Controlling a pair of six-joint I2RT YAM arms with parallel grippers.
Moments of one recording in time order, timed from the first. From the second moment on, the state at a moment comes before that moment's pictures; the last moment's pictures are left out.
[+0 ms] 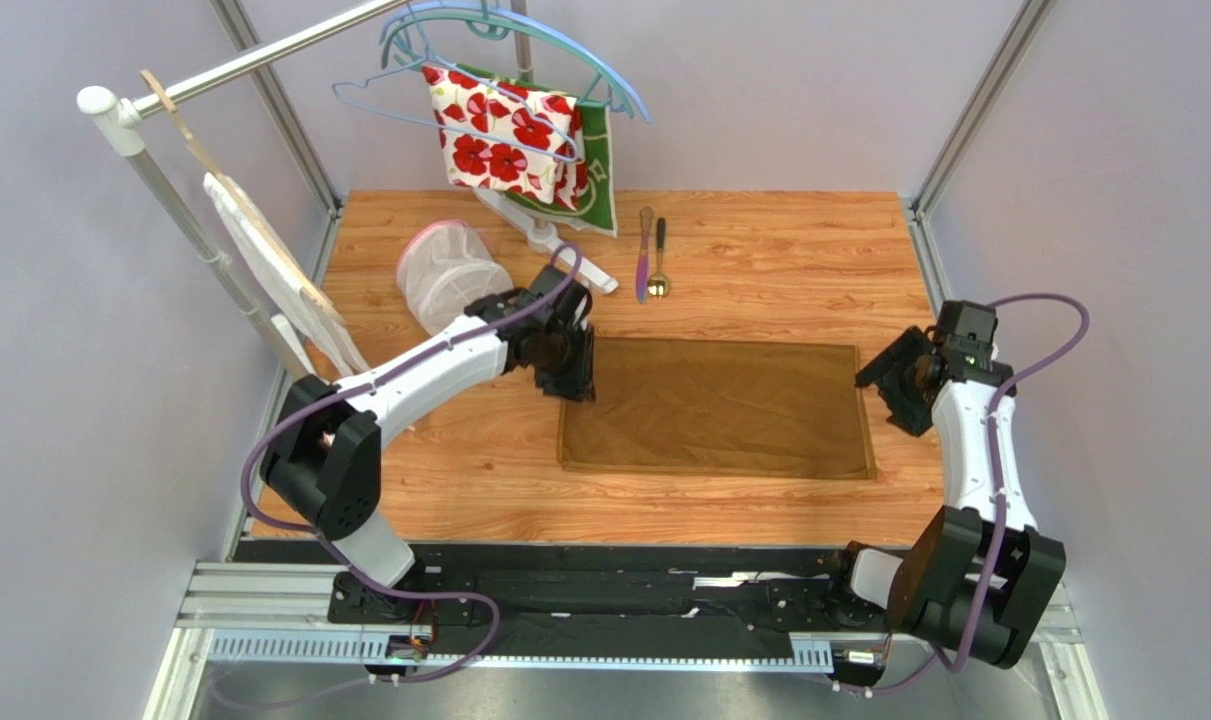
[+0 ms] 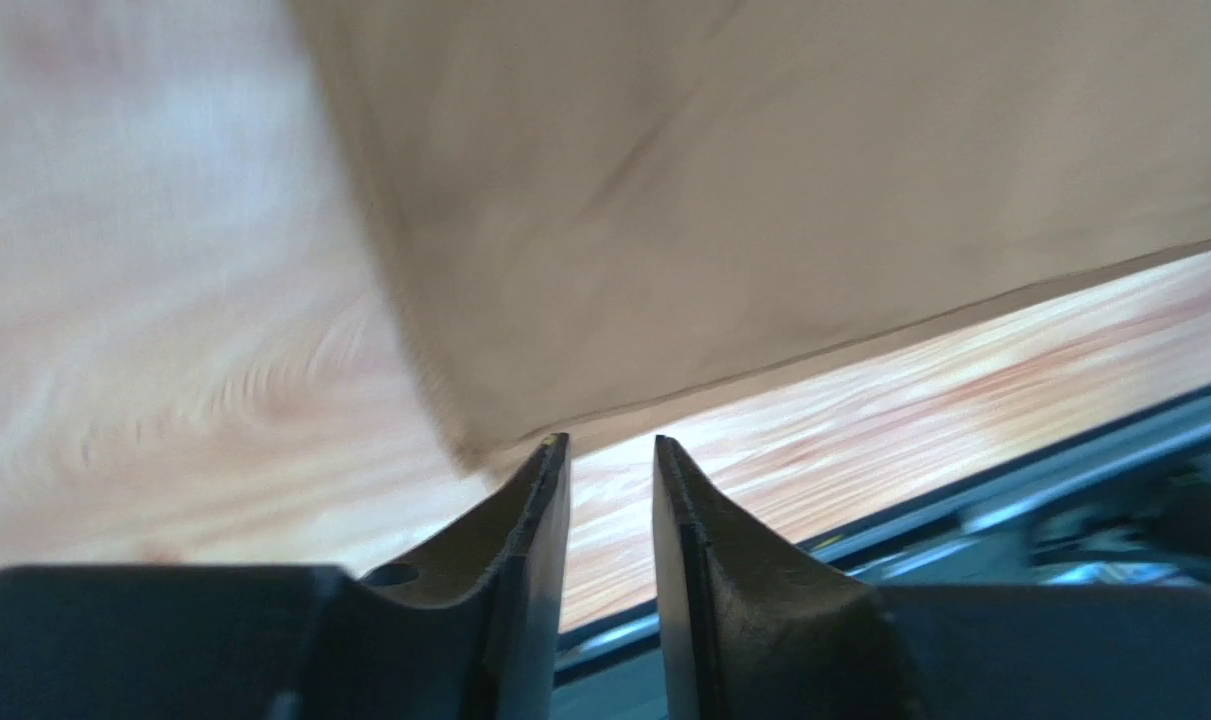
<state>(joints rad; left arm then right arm) -0.65 1.62 1.18 -0.69 0.11 -0.57 -0.34 1.19 0.88 -0.75 -0.04 0.54</state>
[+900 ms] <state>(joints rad) -0.38 2.10 1.51 -0.39 0.31 -0.59 -0.38 1.90 1.07 -0.15 -0.65 0.60</state>
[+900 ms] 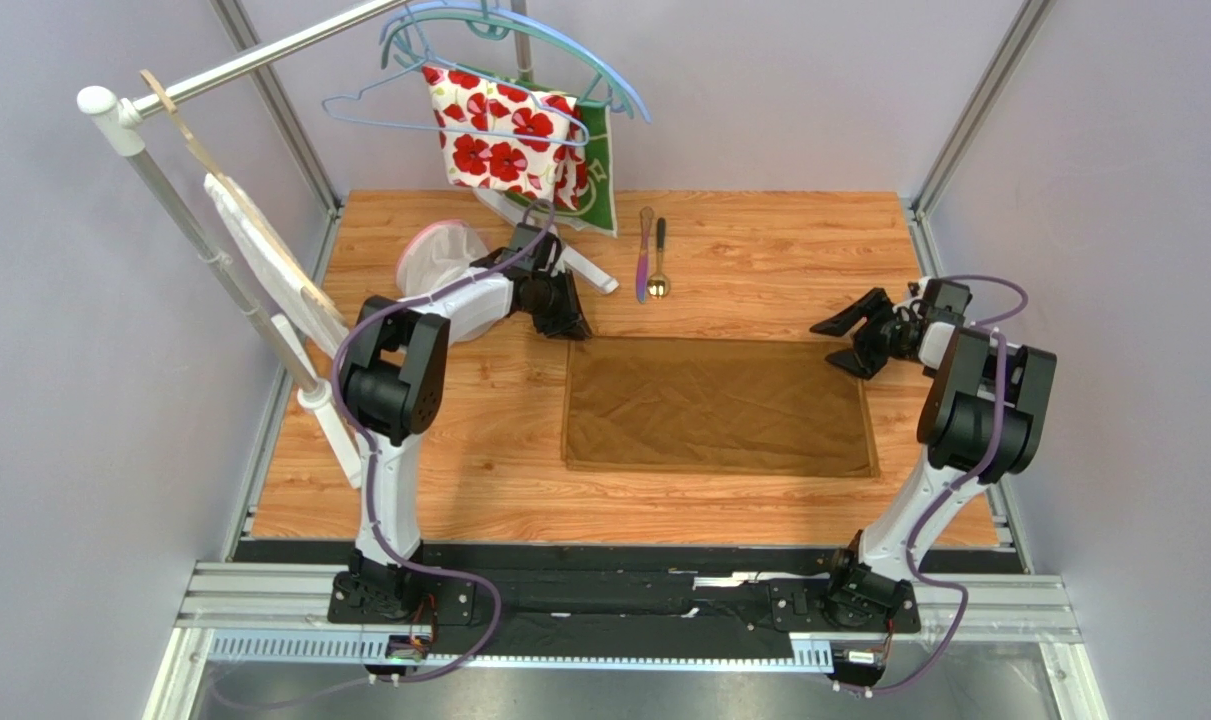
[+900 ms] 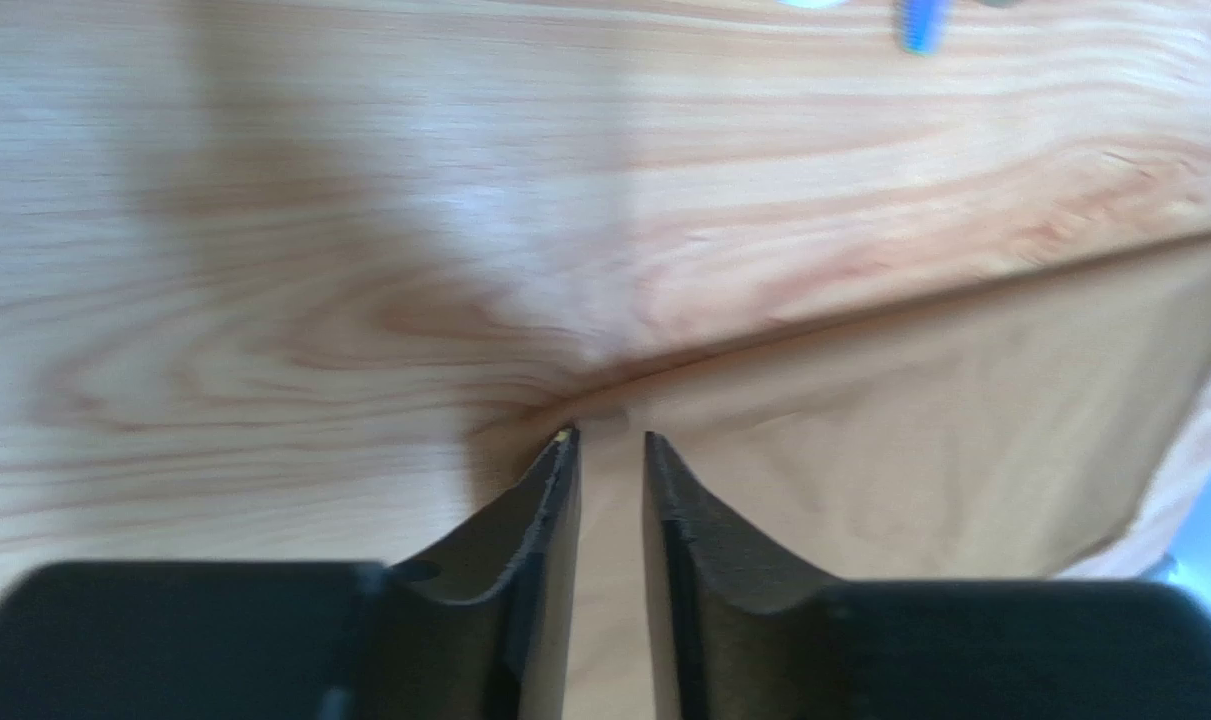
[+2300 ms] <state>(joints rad) -0.54 2.21 1.24 0.55 0.35 -0.99 0.02 1.98 0.99 0.42 -0.70 0.83</state>
